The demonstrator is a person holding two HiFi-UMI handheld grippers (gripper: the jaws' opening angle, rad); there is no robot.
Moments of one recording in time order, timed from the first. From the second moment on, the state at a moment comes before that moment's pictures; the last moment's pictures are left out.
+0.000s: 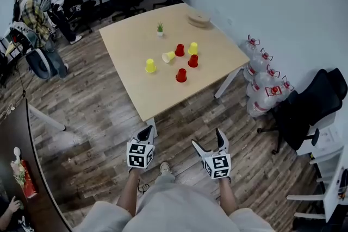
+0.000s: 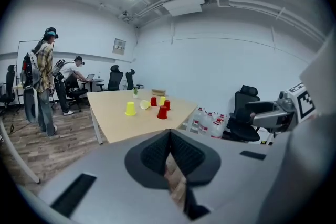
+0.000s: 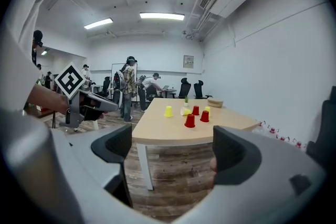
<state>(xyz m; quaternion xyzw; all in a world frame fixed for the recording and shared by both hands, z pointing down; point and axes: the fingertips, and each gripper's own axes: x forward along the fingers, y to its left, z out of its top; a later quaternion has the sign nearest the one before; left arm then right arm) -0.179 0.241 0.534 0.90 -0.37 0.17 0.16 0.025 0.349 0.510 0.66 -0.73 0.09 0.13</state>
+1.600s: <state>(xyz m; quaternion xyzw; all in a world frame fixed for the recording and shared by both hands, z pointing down) -0.071 -0.042 0.541 0.82 -0.50 0.20 0.18 0.144 0.004 0.529 0.54 -0.83 0.11 0.12</state>
